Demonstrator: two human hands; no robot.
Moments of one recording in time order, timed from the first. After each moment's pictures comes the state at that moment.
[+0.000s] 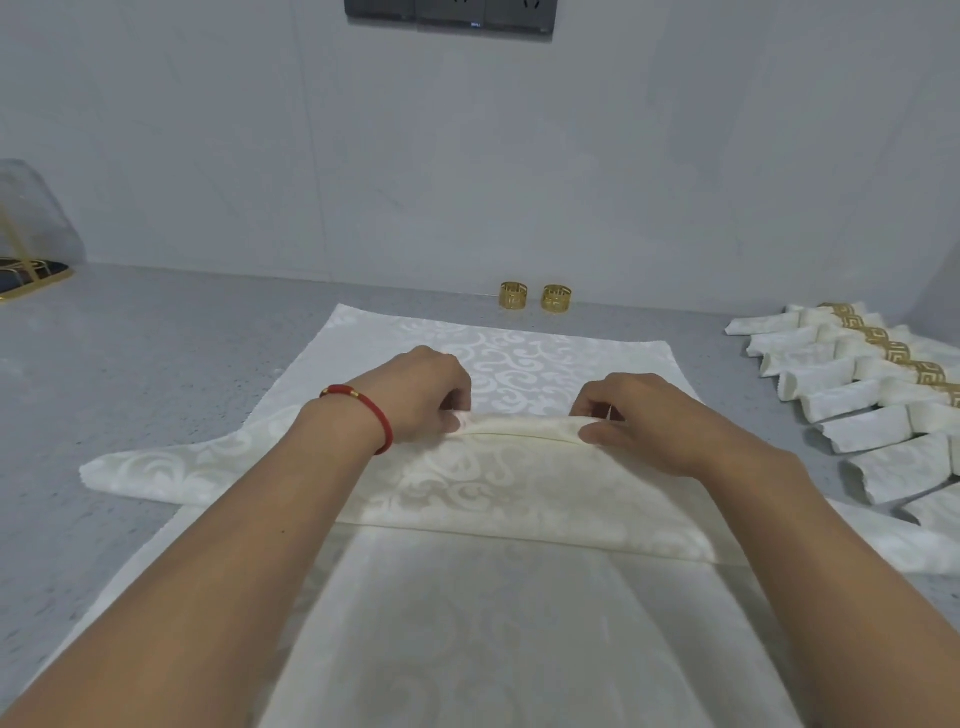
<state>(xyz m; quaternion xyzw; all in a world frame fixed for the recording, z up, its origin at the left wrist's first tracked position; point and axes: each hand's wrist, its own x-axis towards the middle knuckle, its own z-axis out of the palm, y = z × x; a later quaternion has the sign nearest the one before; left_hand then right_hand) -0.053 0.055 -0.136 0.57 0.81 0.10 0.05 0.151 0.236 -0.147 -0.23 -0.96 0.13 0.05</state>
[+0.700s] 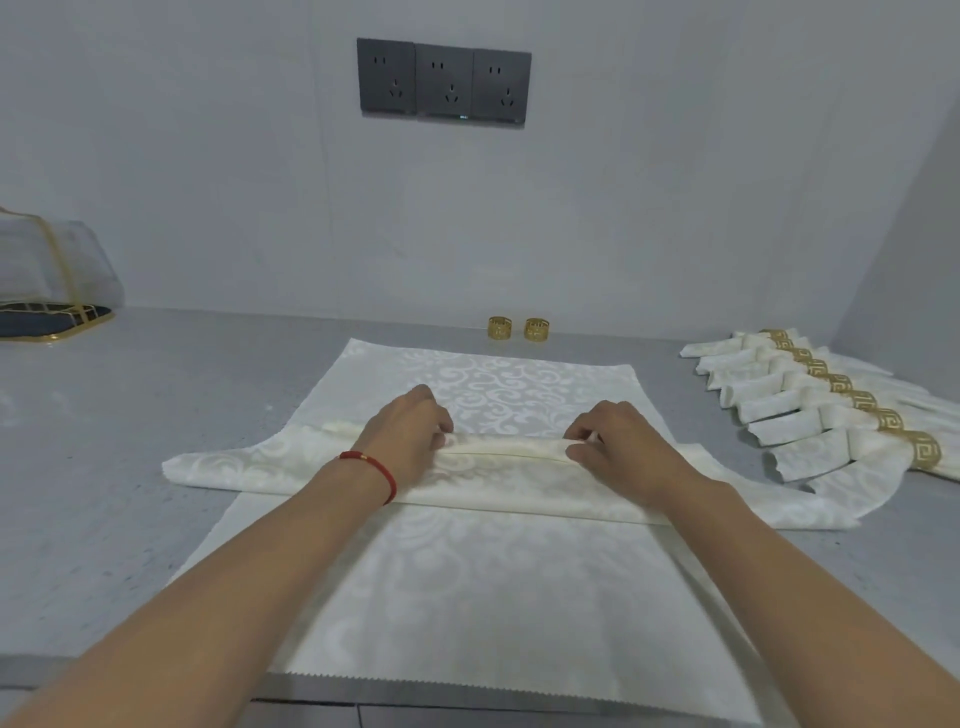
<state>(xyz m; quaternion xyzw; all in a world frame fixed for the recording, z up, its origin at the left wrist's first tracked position) -0.037 0.022 -0.173 0.53 0.82 0.18 -0.07 0.186 0.202 -0.167 -0.26 -0.94 0.13 0.16</state>
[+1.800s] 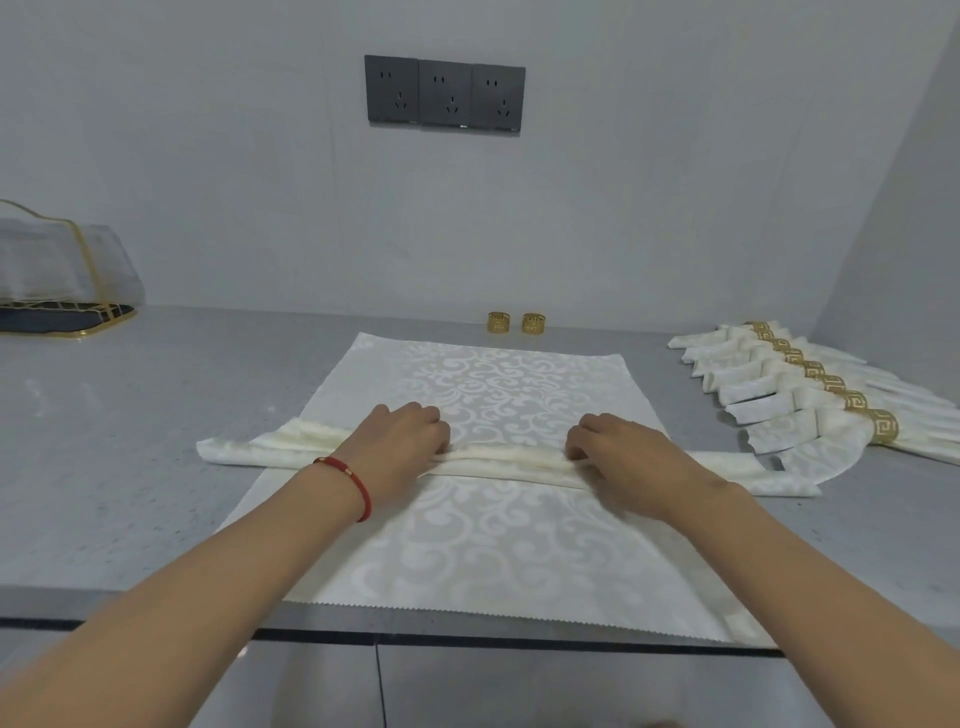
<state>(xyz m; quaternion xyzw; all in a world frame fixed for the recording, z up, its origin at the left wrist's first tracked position) -0.002 -0.036 -0.170 0.63 0.76 0.02 -0.18 0.227 0.157 -0.162 -0.15 -0.98 -0.09 0.11</state>
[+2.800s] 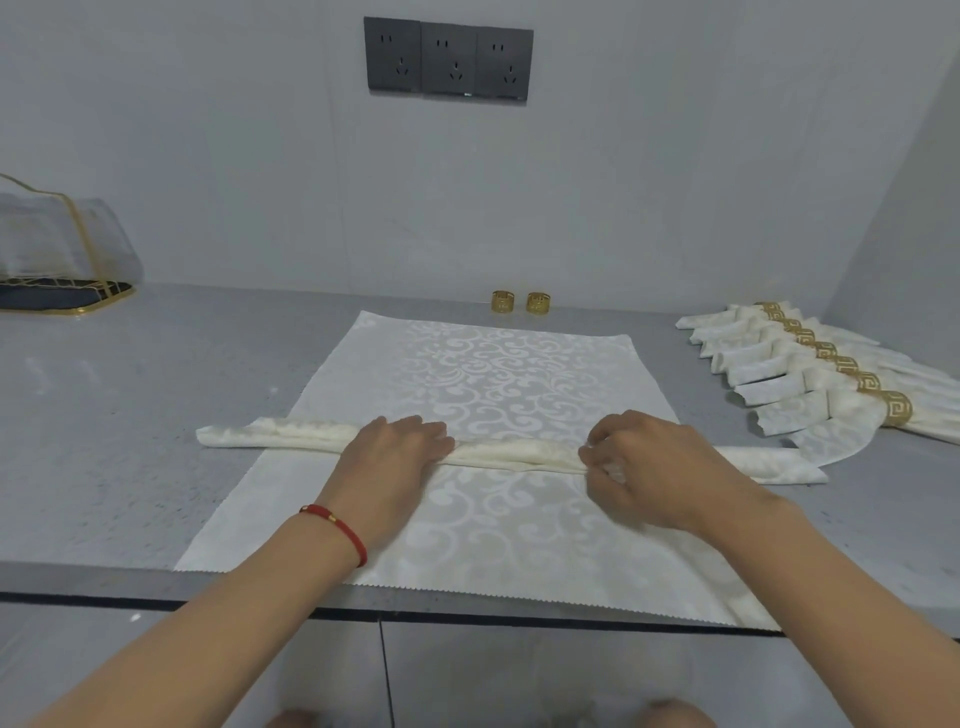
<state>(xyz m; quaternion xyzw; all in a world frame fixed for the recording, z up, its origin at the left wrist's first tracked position) 0.034 -0.075 -0.189 0.59 0.77 0.17 -0.18 0.254 0.126 -0.154 -0.21 -0.97 -0.09 0.07</state>
